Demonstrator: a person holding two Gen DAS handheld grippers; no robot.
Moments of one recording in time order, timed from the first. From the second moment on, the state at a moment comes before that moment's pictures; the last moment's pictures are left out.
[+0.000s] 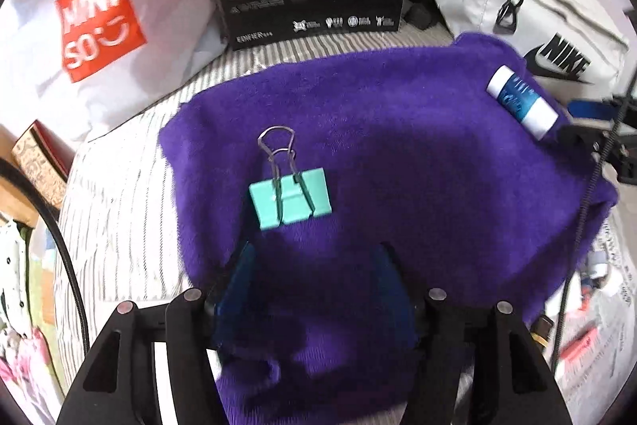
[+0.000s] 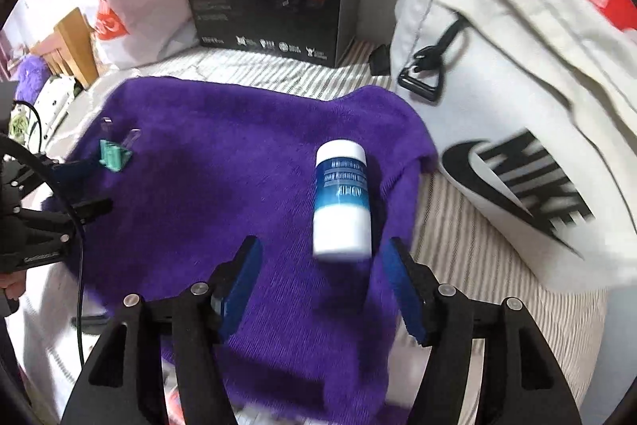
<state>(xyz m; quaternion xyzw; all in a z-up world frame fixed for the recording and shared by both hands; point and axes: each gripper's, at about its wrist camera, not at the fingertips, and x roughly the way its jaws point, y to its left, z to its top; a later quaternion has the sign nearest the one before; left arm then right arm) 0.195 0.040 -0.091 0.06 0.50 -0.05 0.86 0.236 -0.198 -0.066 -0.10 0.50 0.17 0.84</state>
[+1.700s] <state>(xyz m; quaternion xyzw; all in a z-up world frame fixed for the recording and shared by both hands) 0.087 -0.038 -0.104 0.14 0.48 -0.19 0.84 0.056 -0.247 -0.082 0.04 0.49 0.14 0.86</state>
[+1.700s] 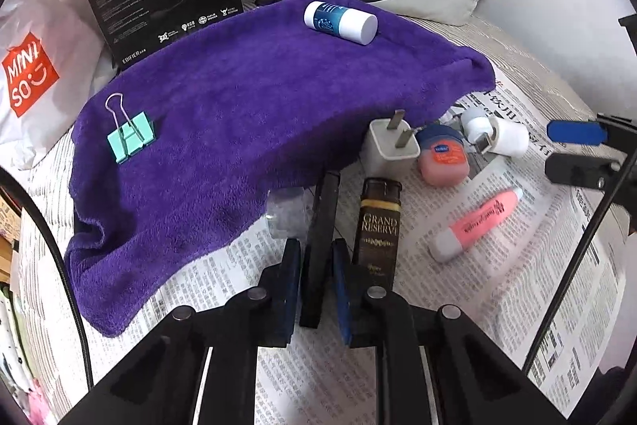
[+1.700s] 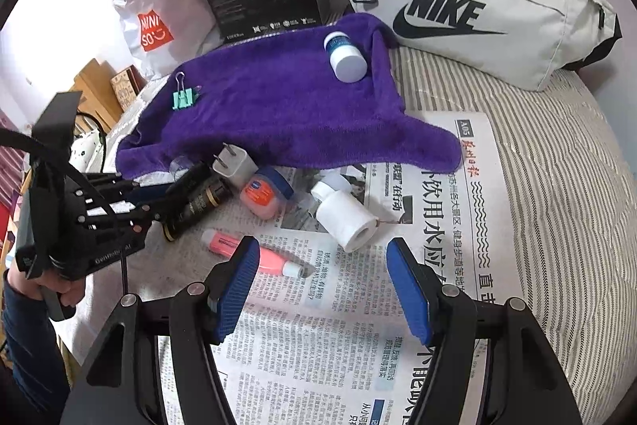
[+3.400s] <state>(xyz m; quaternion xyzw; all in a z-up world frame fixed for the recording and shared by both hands) 0.052 0.036 -0.107 0.05 0.47 -0.13 0.87 0.065 -0.250 -0.114 -0.03 0.46 0.14 0.88</state>
